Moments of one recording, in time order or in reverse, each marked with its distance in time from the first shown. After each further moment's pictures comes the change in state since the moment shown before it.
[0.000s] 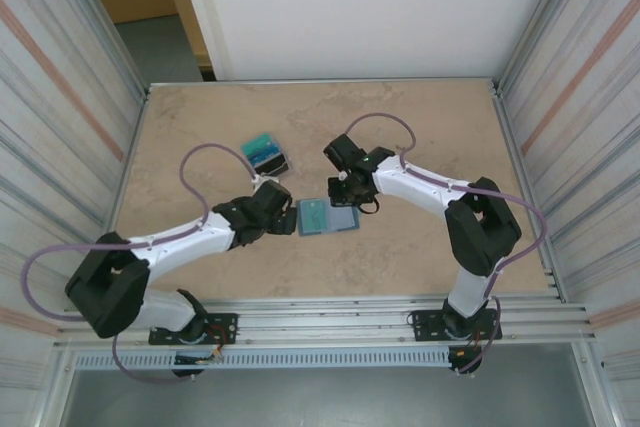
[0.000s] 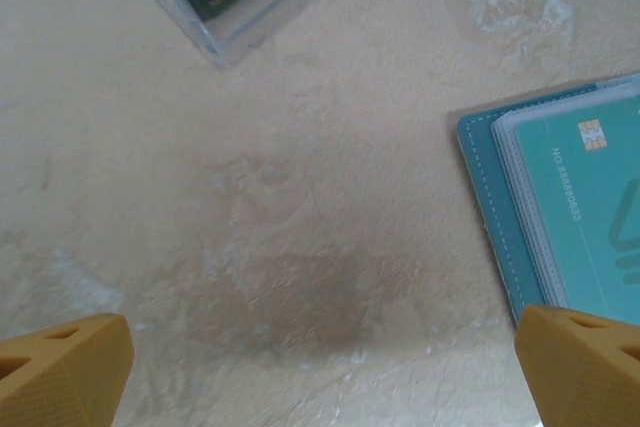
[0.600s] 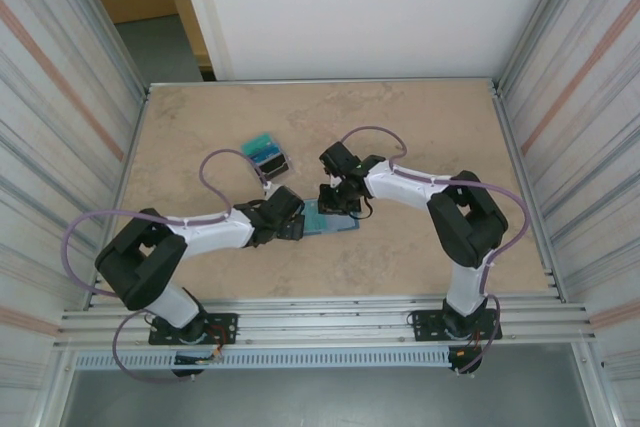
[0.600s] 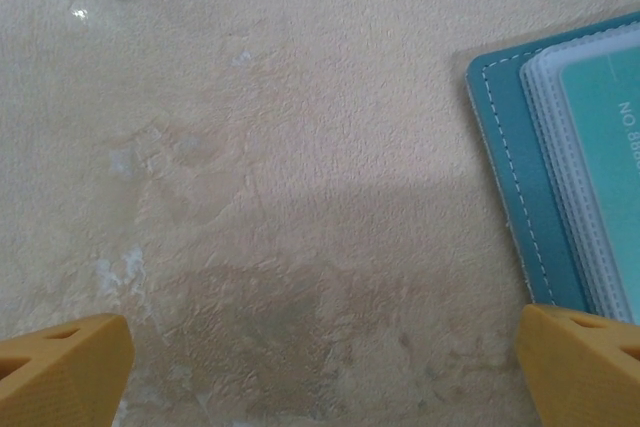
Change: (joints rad) left arm -0.022 0.177 0.001 0.093 0.010 -0.022; right arm 0.011 0.092 -0.033 0.139 -0.160 0.059
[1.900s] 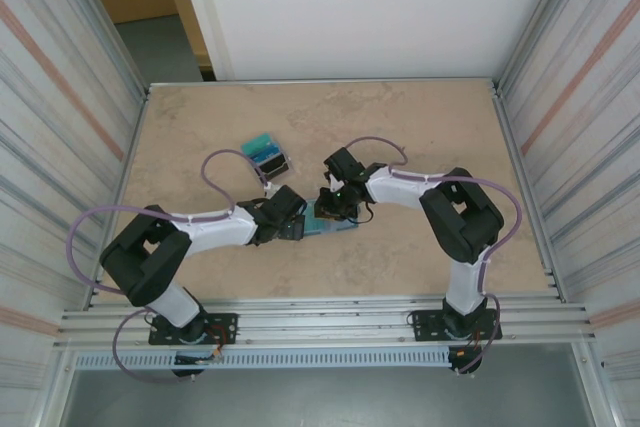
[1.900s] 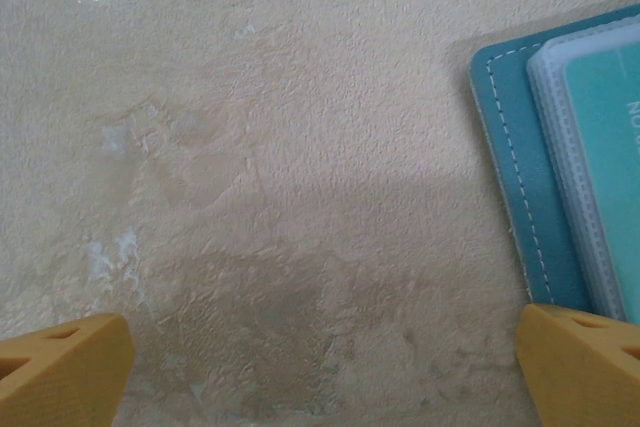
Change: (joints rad) left arm 0.000 0.031 0.032 -0.054 0.006 -0.044; right arm -0.026 0.024 -0.099 0.189 -0.159 0.064
